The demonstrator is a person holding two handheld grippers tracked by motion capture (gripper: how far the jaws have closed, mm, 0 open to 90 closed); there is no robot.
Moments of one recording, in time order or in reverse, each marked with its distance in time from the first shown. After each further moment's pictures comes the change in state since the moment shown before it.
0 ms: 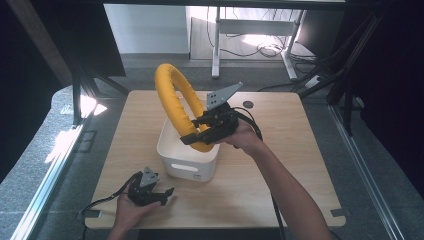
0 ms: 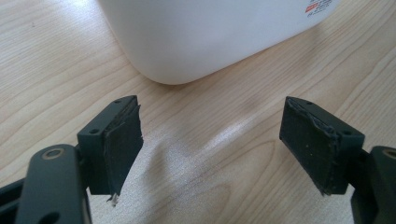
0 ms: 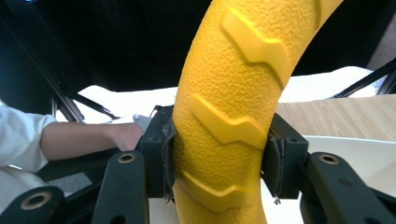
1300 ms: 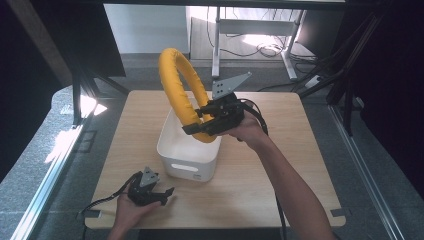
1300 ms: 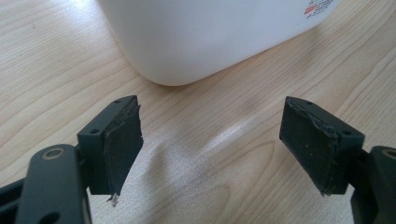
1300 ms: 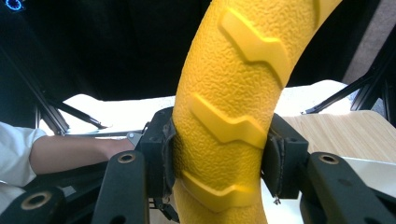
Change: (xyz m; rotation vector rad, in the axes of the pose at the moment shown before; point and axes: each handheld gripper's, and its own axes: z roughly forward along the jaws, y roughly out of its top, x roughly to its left) left arm 0.000 0.001 -0.001 -0.005 -0.003 -0.001; right arm 0.006 0.023 -0.021 -0.035 -0.063 -0.019
